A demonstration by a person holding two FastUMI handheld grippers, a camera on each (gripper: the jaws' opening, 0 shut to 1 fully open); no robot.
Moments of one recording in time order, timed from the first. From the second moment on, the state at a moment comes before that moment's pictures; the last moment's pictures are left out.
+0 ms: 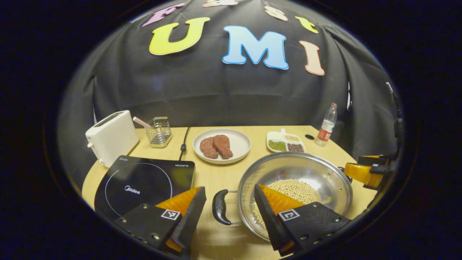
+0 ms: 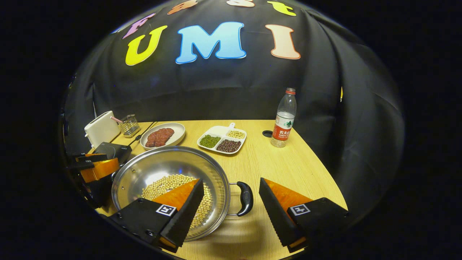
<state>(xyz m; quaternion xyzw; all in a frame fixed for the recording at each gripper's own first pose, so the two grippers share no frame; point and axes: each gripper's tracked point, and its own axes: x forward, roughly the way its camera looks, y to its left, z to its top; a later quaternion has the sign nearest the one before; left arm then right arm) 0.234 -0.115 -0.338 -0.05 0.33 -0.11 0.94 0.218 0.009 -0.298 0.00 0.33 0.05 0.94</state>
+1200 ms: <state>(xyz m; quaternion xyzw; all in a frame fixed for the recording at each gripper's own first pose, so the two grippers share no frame) 0.225 -0.117 -0.408 -0.04 0.44 -0.09 0.90 0.219 0.002 -0.350 -0.02 0.42 0.03 0.91</state>
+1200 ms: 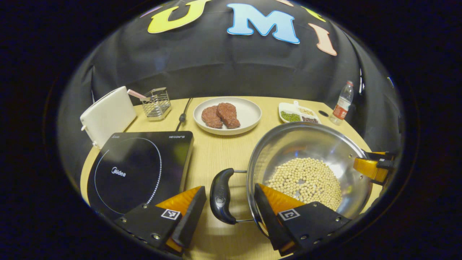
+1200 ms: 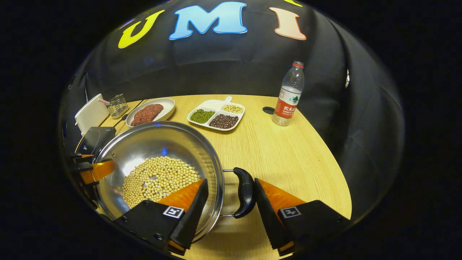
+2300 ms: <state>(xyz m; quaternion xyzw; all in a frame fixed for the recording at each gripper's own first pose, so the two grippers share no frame) 0.233 -0.106 -0.380 -0.04 0.42 -0.09 0.90 0.216 0.016 -0.323 0.00 0.42 0.02 0.91</state>
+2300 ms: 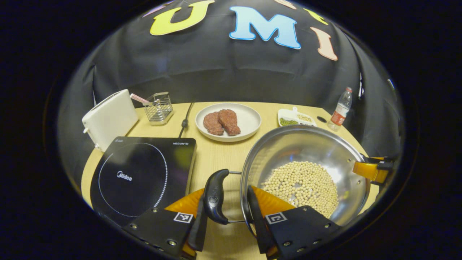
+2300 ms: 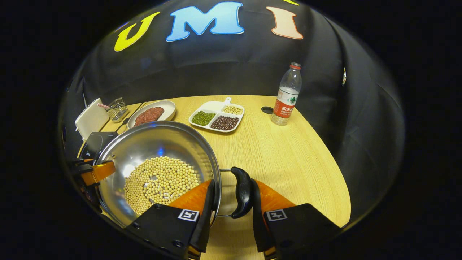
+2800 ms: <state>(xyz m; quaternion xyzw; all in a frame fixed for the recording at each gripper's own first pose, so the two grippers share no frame) 0.241 -0.065 -0.344 -0.05 0.39 -0.08 0.91 0.210 0.048 -0.285 0.01 0.40 0.02 0.91</state>
